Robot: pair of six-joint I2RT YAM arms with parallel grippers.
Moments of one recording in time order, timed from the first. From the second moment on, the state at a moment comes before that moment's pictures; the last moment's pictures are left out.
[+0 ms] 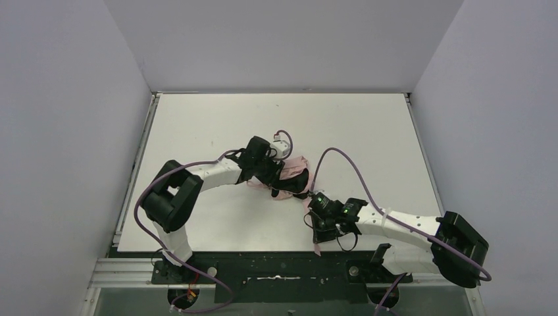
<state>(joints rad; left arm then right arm) -0.64 1.81 1.03 -0.07 0.20 0.03 0.96 1.20 0.56 -0.59 -0.06 0.73</state>
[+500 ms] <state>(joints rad) -0.70 1.75 0.89 0.12 0.13 0.17 0.99 1.18 0.56 -0.64 0.00 0.71</state>
